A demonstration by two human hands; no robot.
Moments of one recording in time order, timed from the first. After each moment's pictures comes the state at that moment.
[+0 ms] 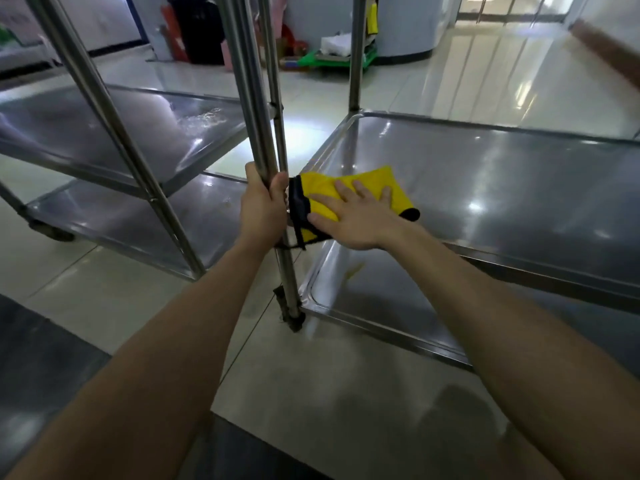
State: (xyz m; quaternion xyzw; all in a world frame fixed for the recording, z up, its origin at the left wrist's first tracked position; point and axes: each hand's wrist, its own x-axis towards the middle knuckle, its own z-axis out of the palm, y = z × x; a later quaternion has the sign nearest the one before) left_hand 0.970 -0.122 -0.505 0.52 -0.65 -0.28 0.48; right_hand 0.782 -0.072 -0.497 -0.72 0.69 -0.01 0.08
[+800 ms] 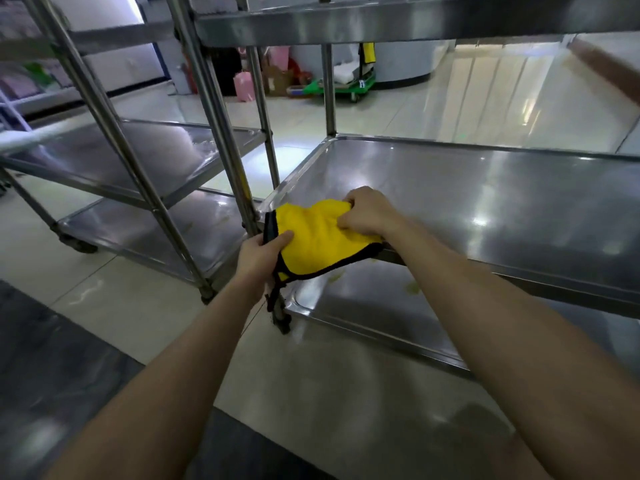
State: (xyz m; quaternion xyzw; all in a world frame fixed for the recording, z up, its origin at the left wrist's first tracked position) left_hand 0.953 -0.027 -0.528 0.52 -0.49 -0.54 0.43; right_hand 0.712 -0.006 -0.450 -0.62 0.72 -0.22 0.20
